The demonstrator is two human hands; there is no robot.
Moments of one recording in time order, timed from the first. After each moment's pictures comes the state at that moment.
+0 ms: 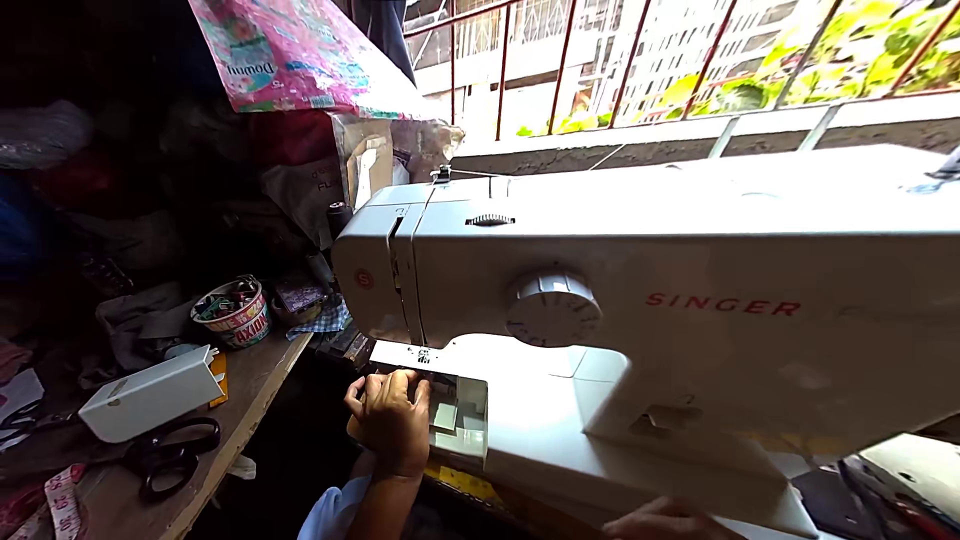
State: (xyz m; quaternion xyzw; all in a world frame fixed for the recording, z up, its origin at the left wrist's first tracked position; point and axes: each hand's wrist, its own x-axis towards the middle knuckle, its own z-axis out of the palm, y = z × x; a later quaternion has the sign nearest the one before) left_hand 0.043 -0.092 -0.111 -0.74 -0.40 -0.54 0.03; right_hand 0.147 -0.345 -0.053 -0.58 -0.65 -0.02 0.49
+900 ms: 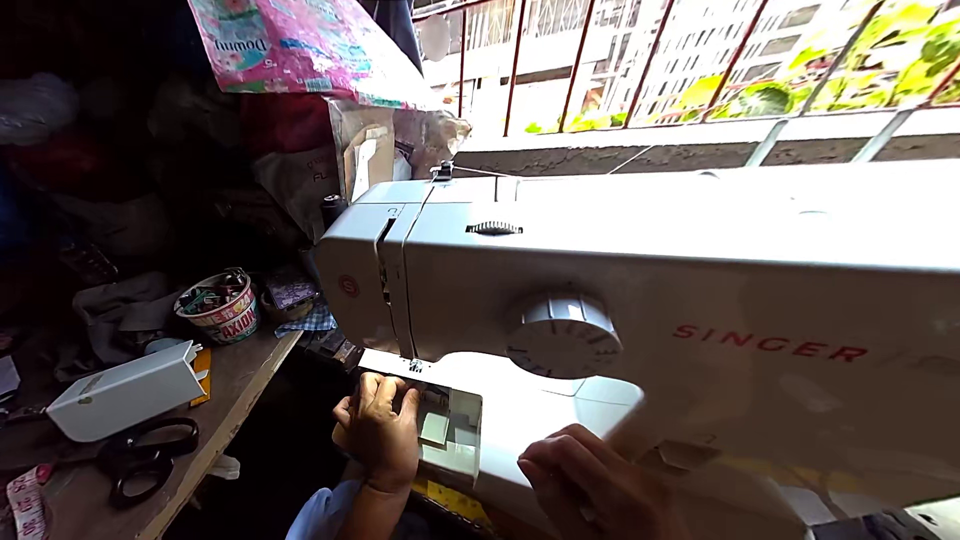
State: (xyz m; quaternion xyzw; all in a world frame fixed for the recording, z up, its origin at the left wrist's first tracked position) left_hand 0.040 -0.095 -0.109 -0.74 -0.41 -0.53 -0.09; right_hand 0.151 -0.278 -0.046 -0.65 -0.62 -0.08 0.43
